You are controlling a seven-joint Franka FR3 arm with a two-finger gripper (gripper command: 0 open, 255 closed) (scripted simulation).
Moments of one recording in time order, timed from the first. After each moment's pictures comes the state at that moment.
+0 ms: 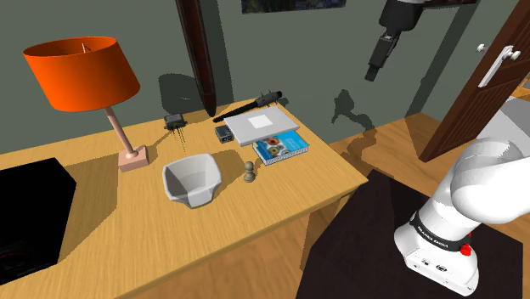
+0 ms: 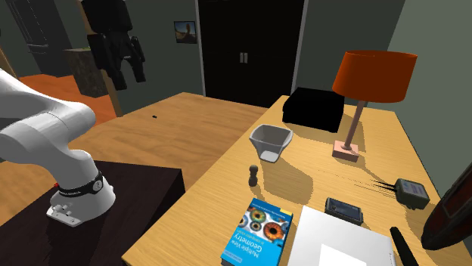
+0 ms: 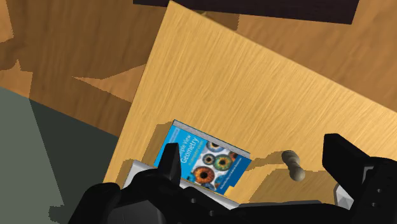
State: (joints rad) arm 0.00 -0.83 0.00 -2.28 -0.06 1.58 -0.17
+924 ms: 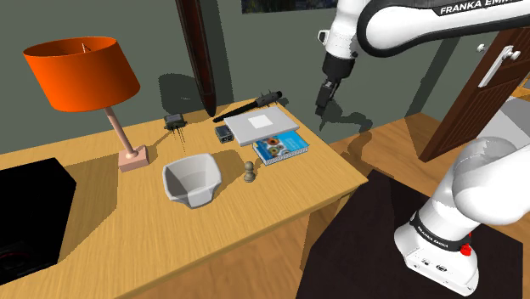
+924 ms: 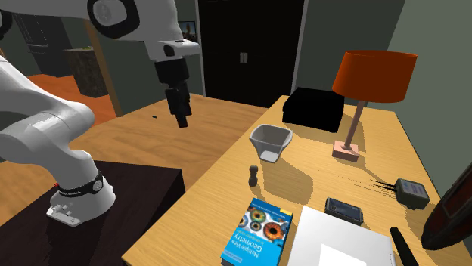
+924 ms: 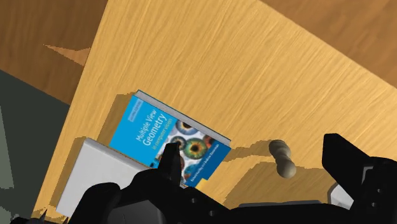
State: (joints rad) arm 0.05 -0.59 0.07 -2.42 -0.03 1.97 -0.13
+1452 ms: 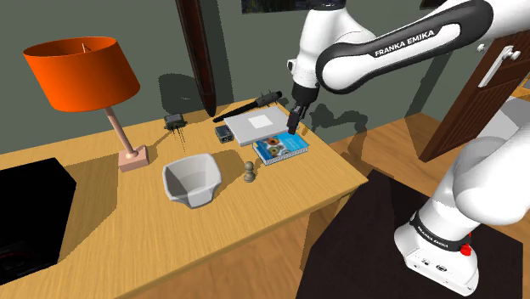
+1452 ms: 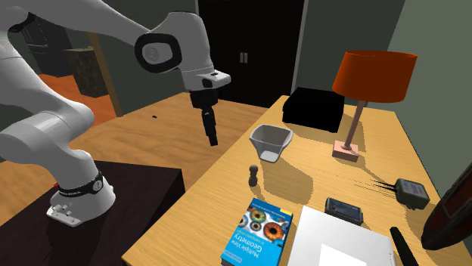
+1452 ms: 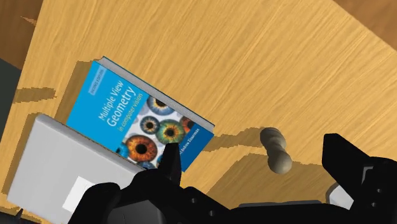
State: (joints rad) arm 0.07 -0.33 0.12 -2.41 -0.04 2.24 -0.09
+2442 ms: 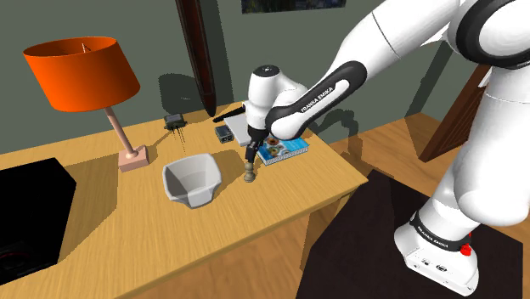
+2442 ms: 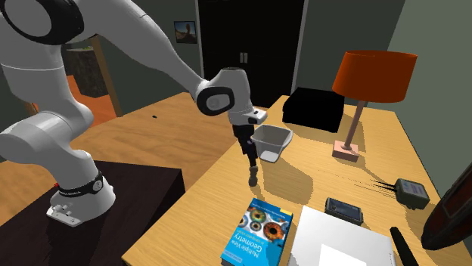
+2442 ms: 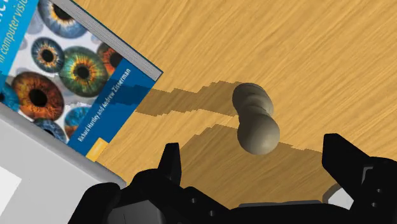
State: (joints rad) arm 0.12 0.23 0.18 -2.15 -0.22 2.54 0.05
